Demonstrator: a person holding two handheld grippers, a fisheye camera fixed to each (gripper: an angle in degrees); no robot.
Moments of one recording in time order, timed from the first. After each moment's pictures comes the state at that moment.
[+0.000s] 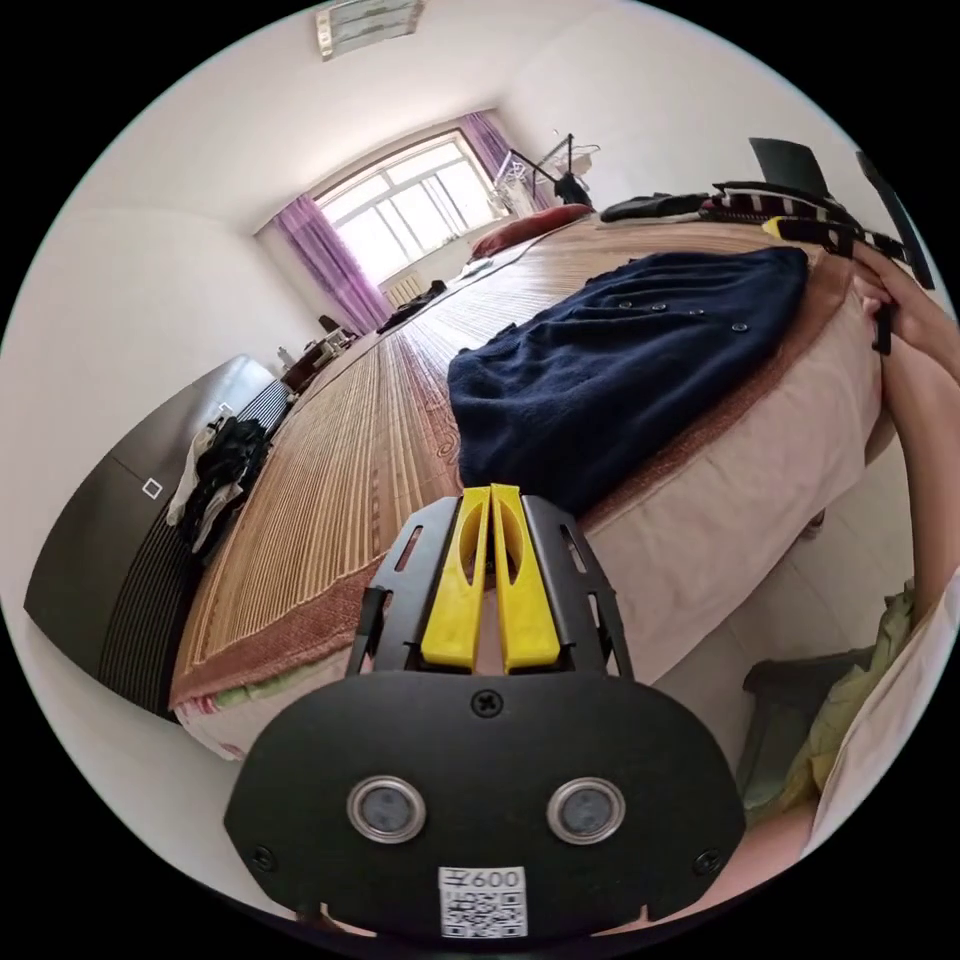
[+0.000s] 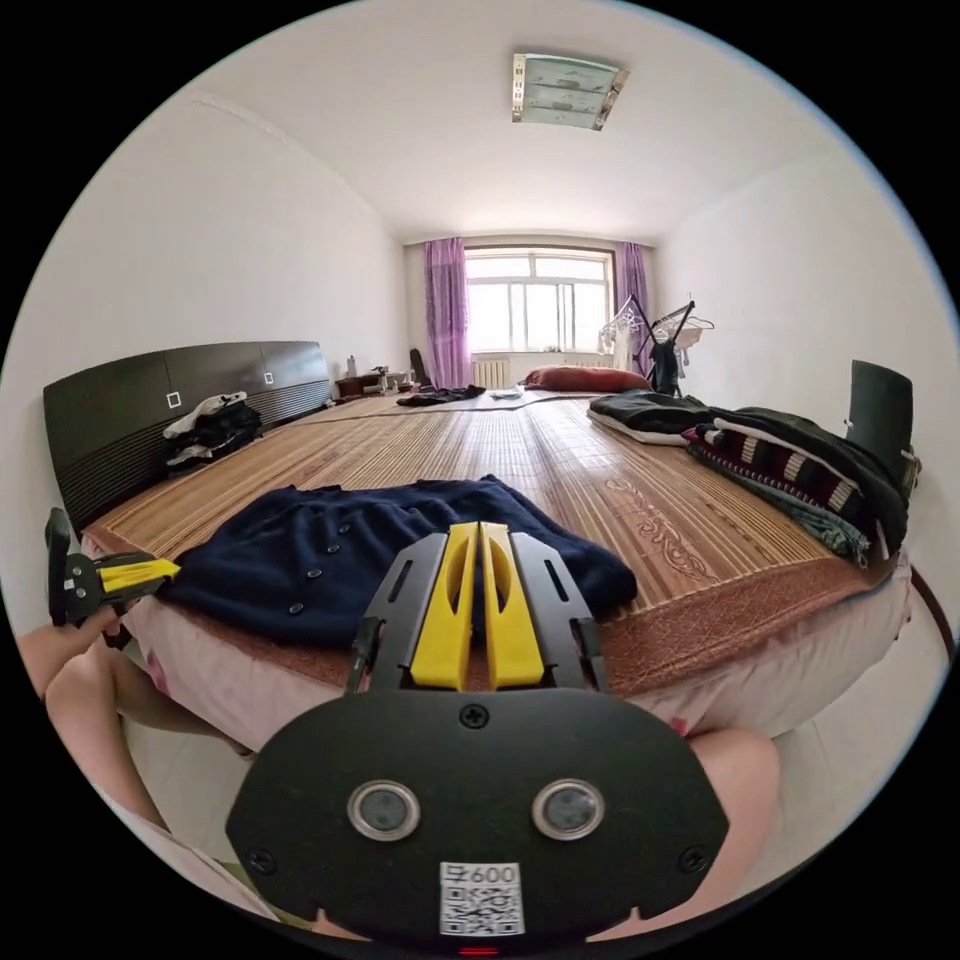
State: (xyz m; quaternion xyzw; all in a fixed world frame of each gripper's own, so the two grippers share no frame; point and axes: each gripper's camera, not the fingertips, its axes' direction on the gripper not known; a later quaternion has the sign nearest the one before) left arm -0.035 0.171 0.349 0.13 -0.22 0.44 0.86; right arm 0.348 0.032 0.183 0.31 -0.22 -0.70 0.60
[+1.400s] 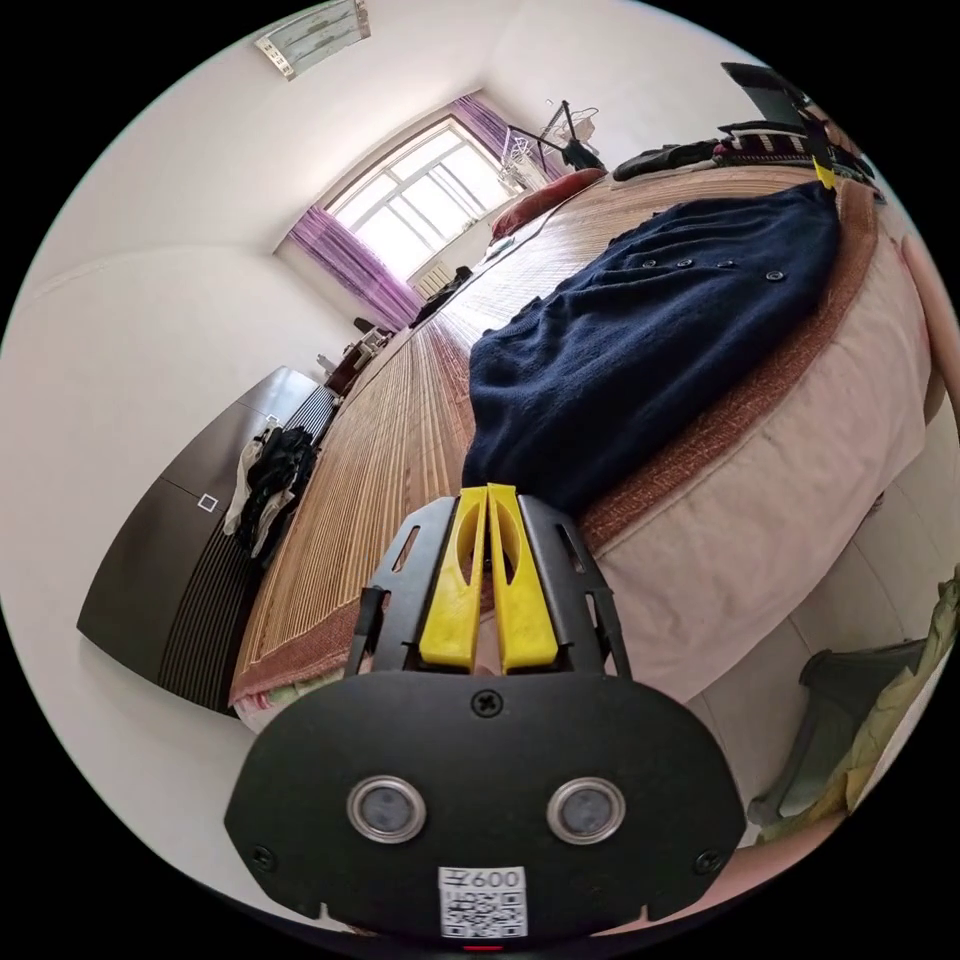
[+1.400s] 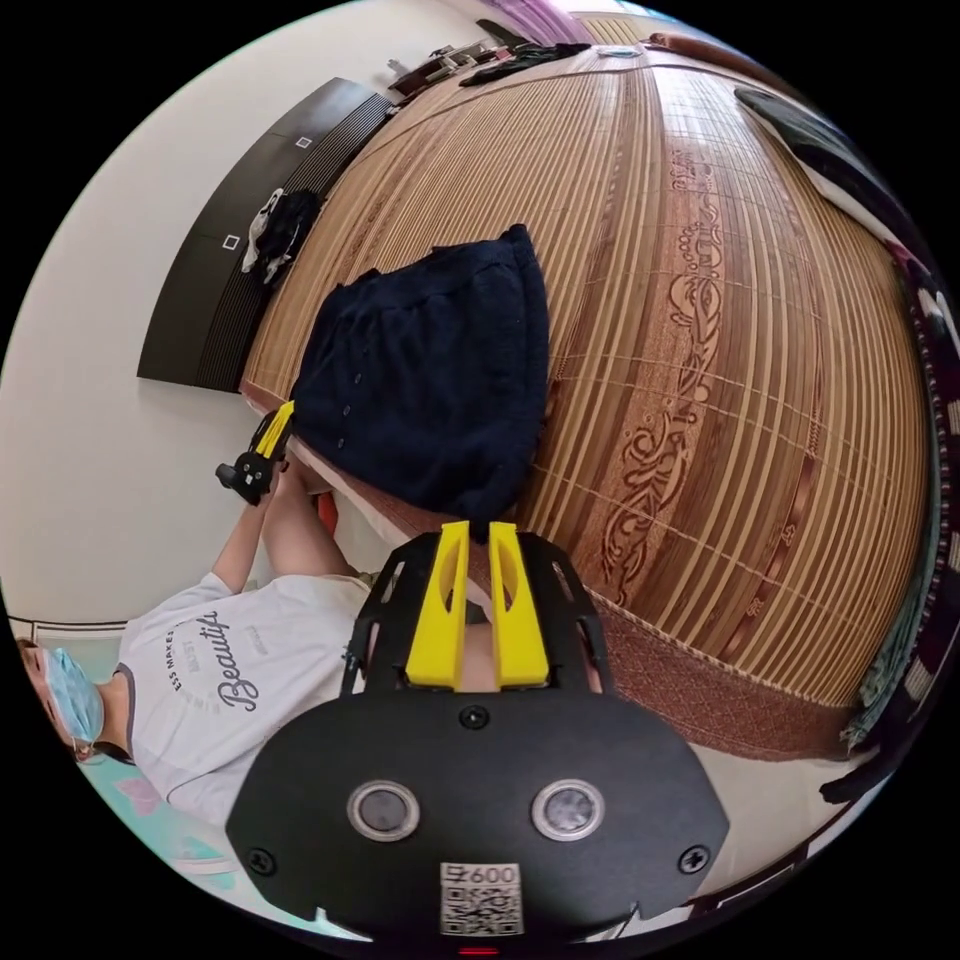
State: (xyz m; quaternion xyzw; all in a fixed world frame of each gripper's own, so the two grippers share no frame) left arm -0.012 0.116 0.279 0.16 -0.32 0.43 0.83; right arm 0.048 -0.228 0.138 -0.25 0.07 -0.74 0.62
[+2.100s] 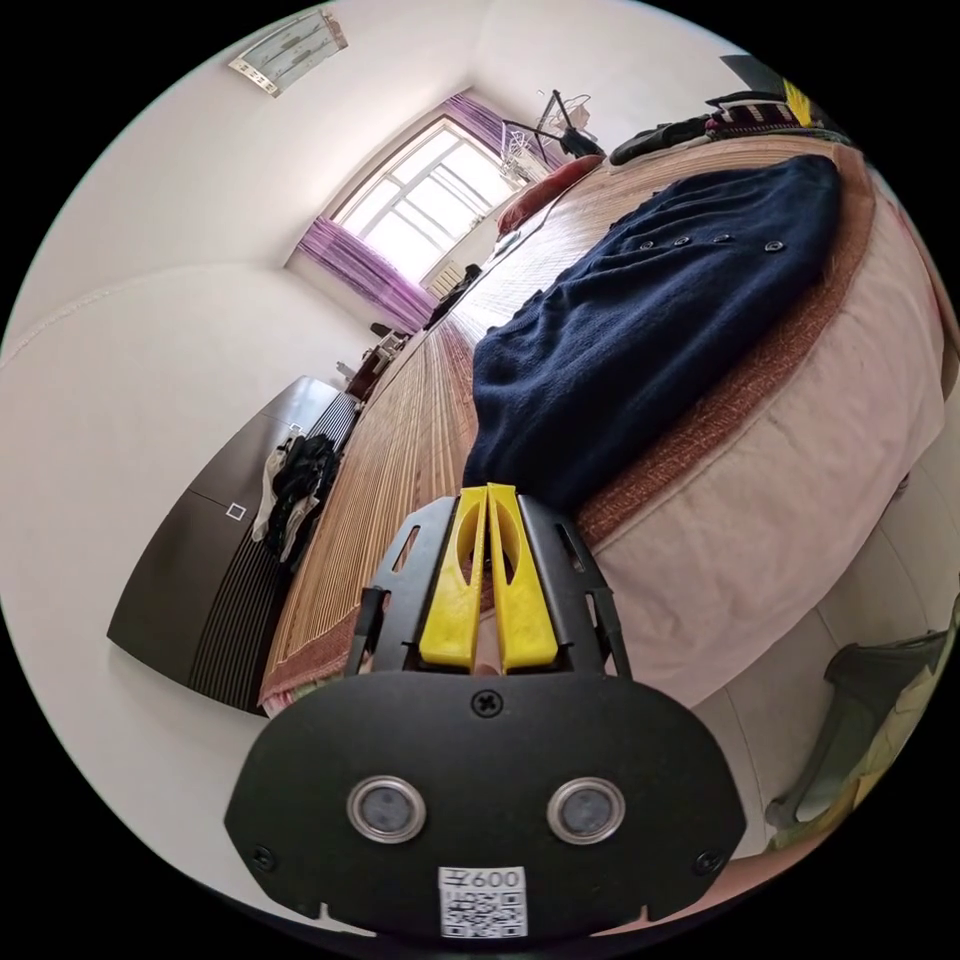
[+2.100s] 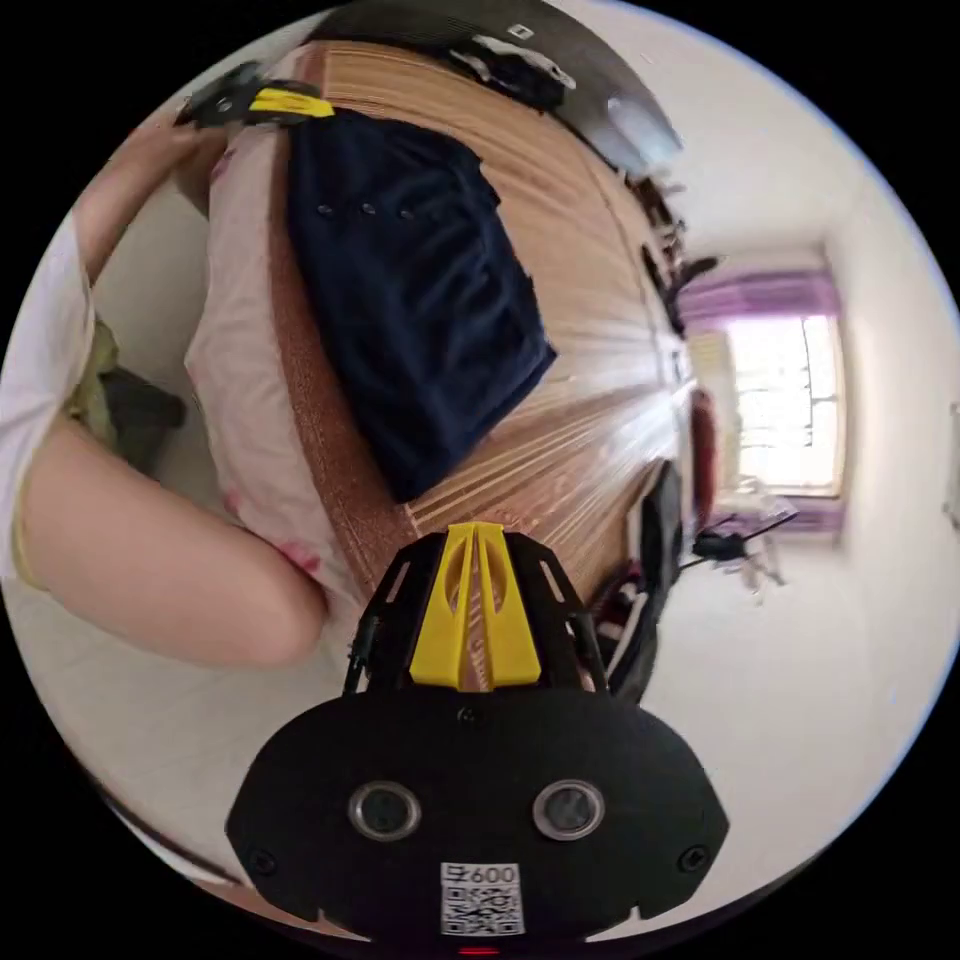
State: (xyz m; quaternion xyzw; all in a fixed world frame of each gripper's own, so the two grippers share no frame) left arm -0.017 0.108 0.286 0.16 -0.36 0.44 0.80; right arm 0.263 0.019 0.127 0.27 0.27 -0.92 0.10
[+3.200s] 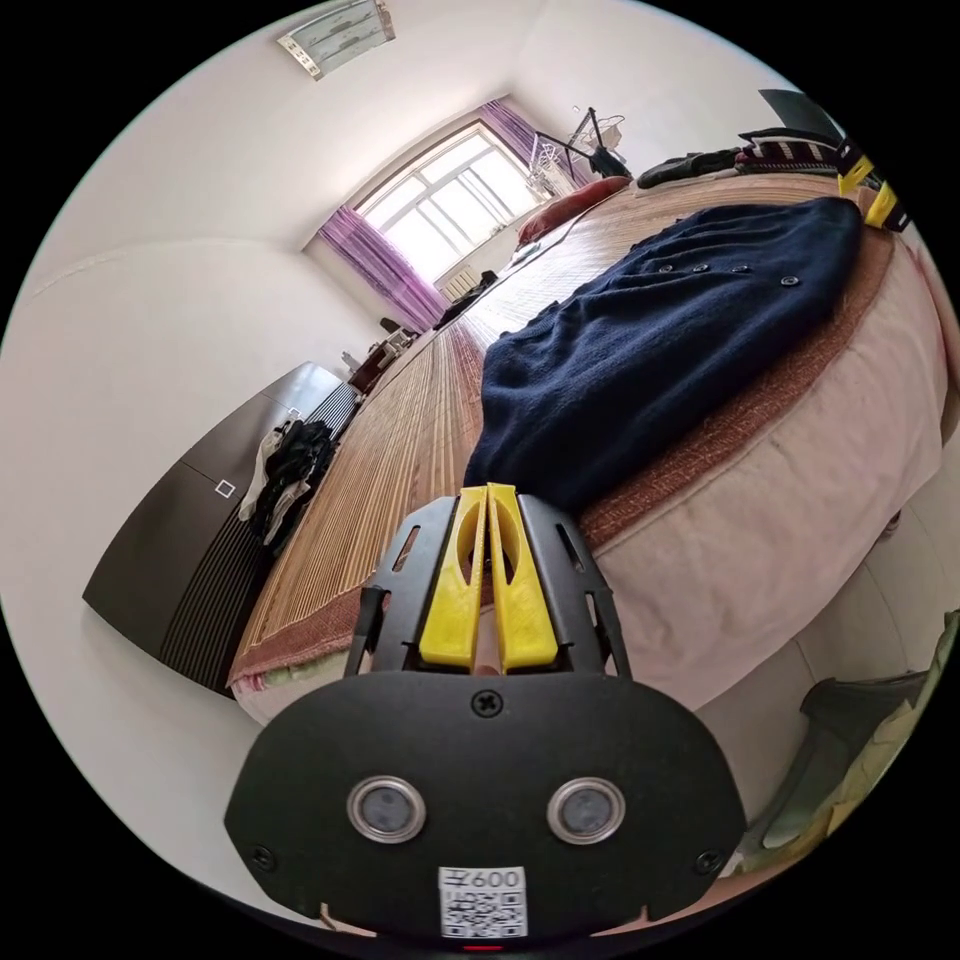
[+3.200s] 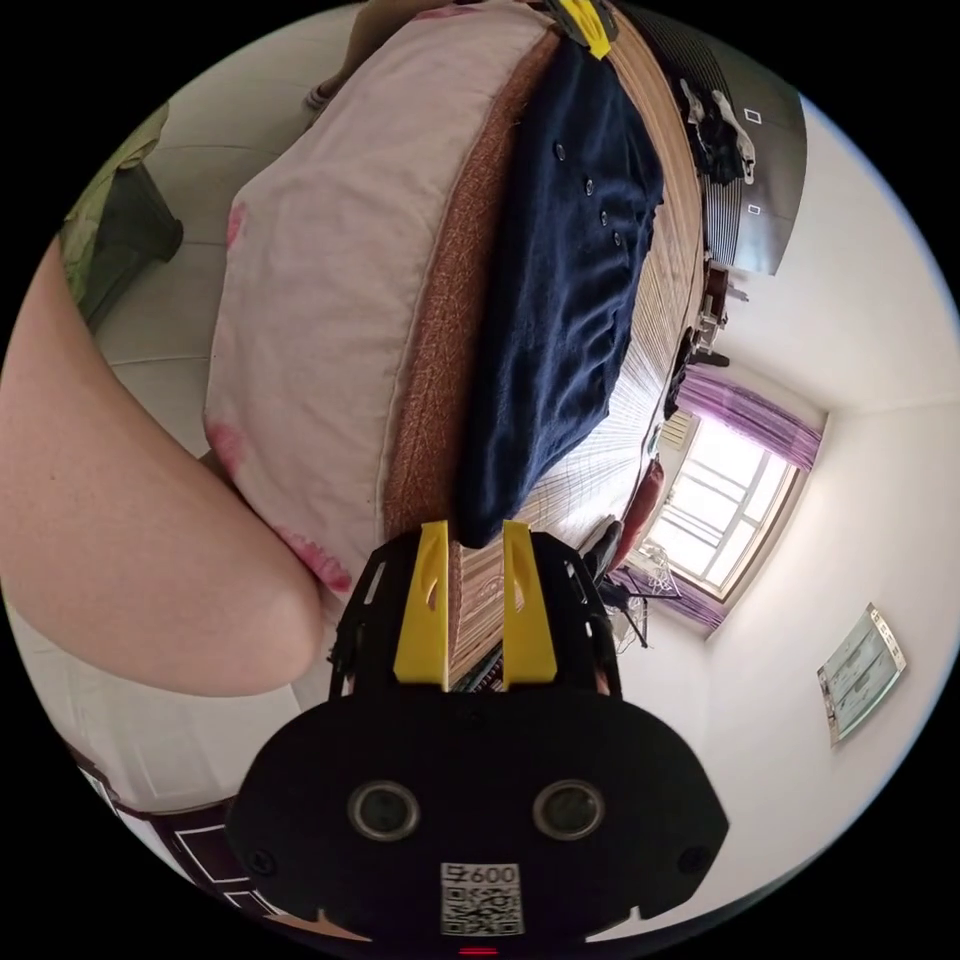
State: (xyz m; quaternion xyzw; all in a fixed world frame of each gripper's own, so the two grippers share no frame) left arm -0.058 0.096 0.301 0.18 -0.33 0.40 0.83; right arm 0.359 0.174 0.272 0.24 0.39 -0.89 -0.07
